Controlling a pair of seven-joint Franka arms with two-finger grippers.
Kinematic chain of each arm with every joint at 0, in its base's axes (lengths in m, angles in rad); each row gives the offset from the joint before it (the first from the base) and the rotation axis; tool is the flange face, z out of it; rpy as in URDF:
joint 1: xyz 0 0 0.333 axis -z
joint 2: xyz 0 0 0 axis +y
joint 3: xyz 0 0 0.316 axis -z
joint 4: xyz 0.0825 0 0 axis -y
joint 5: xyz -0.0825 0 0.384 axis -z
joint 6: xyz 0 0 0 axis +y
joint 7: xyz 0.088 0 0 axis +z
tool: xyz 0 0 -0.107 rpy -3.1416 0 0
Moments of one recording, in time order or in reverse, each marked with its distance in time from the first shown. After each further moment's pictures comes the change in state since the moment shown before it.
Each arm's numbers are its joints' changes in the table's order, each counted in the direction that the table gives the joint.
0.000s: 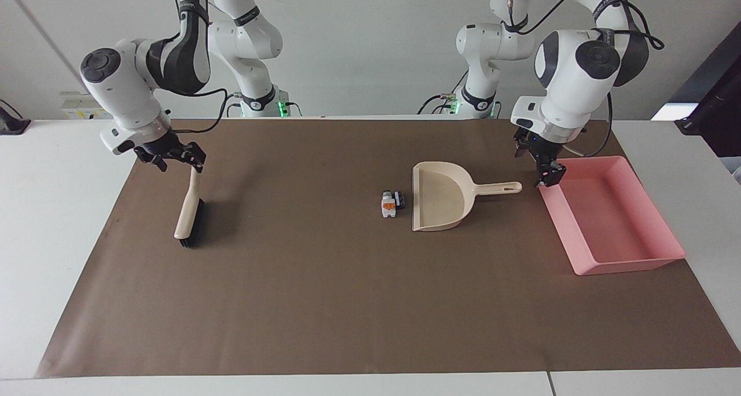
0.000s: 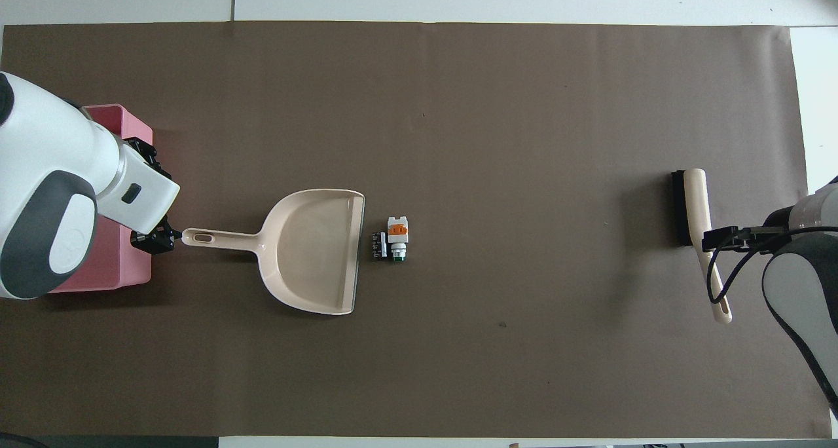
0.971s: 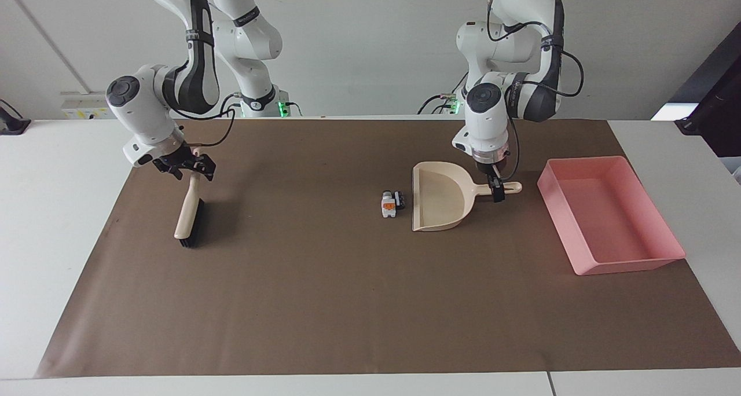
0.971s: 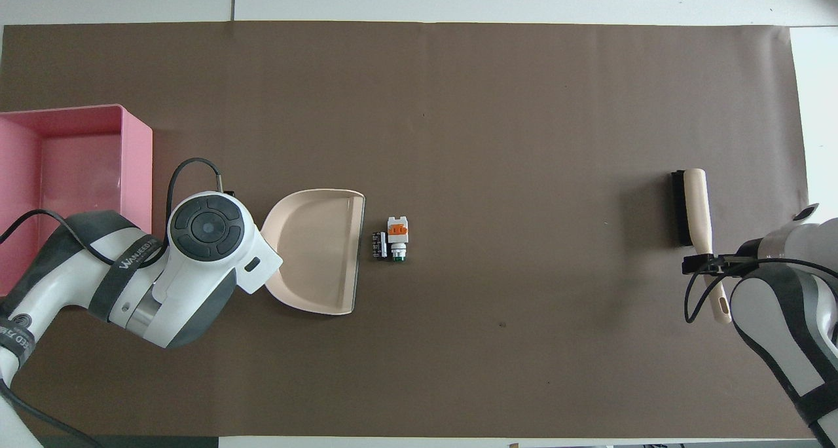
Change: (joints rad) left arm 0.158 0.008 0.002 -0.318 -0.278 -0.284 0.184; right arm 0.044 0.012 0.000 -0.167 -0.040 -0.182 0.042
